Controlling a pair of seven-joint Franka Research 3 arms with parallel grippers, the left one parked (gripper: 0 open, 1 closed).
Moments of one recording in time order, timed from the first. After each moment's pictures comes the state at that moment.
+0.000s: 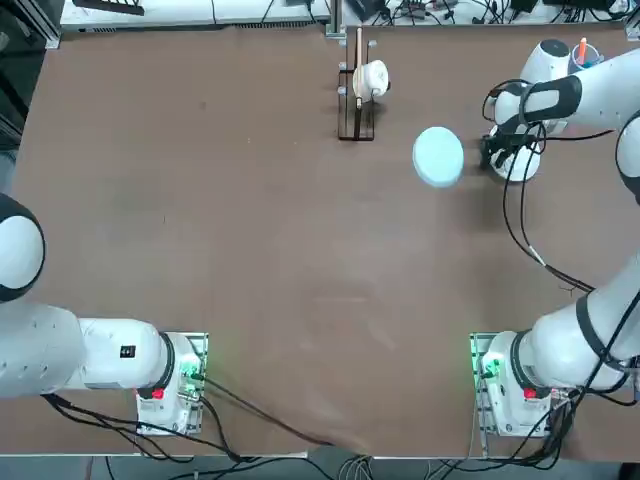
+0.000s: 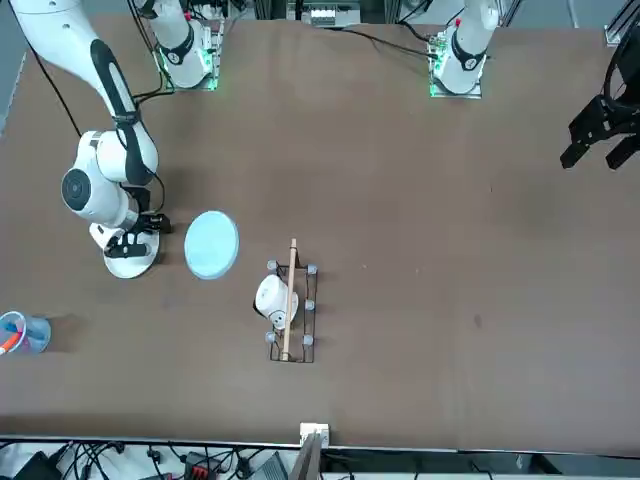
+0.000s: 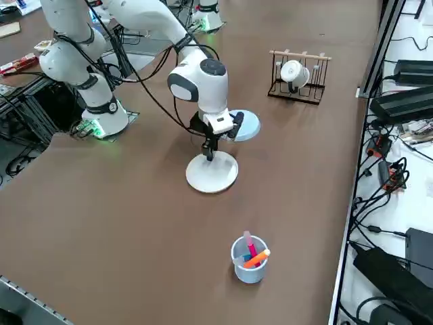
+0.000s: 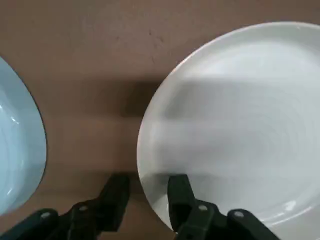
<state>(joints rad) -0.05 0.39 0.00 -2.20 -0.02 2.46 -0.11</state>
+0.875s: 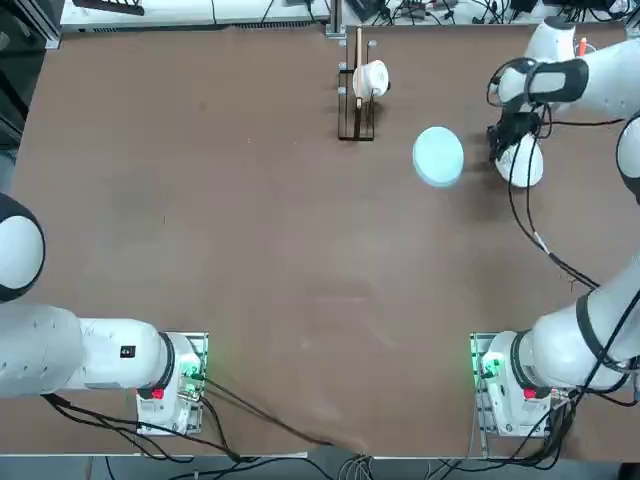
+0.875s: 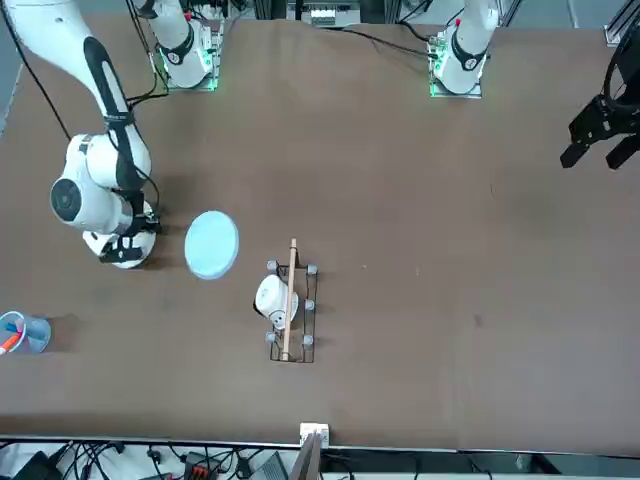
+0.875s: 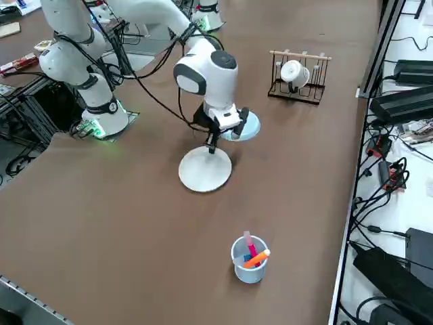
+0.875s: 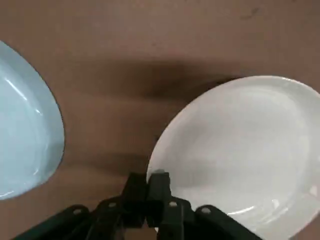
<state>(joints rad) -0.05 0.39 0.00 -2.06 -0.02 2.22 -0.12</state>
